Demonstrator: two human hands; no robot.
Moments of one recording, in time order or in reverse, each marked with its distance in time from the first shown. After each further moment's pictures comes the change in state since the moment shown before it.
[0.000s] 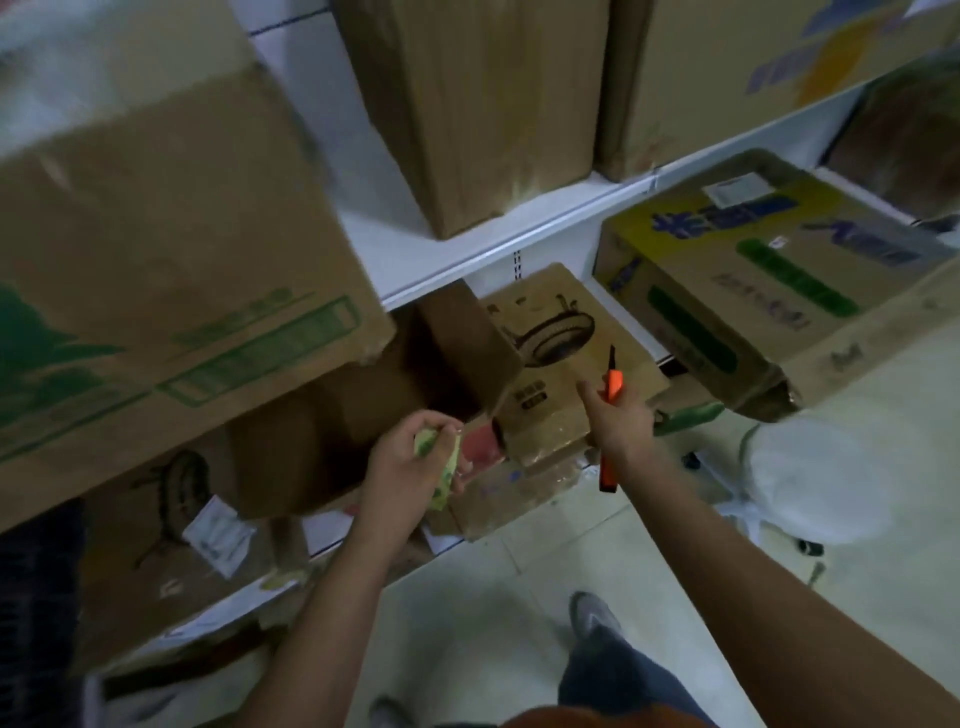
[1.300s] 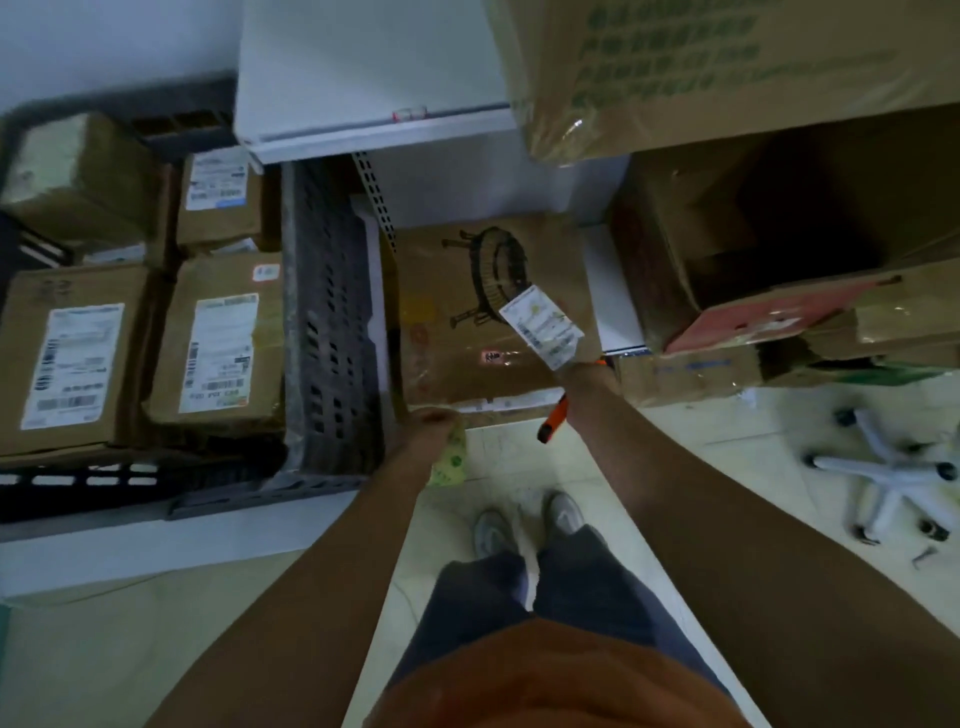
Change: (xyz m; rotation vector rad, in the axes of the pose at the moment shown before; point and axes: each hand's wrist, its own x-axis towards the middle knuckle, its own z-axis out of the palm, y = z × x) left_hand -0.100 -0.397 -0.333 -0.253 0.269 -0.697; right_hand -0.296 0.066 0.435 0.076 -0.429 0.464
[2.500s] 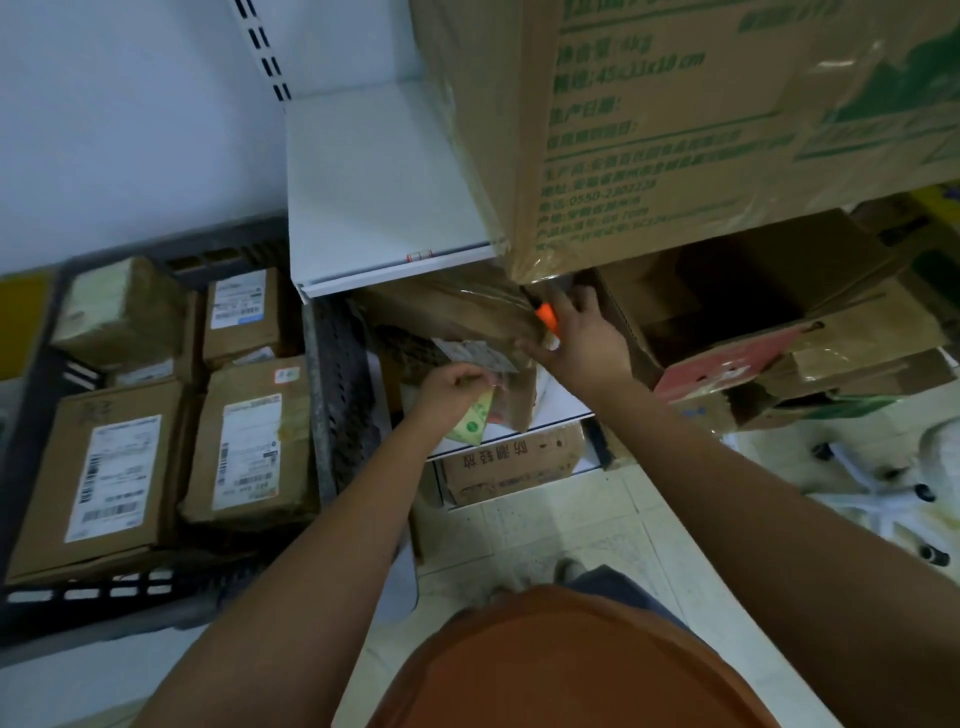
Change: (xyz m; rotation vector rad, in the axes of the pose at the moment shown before) left_hand -0.025 0.139 -0.005 0.006 -0.371 0.430; right_hand -0.105 -0.120 -0.017 -1.091 0.305 -1.036
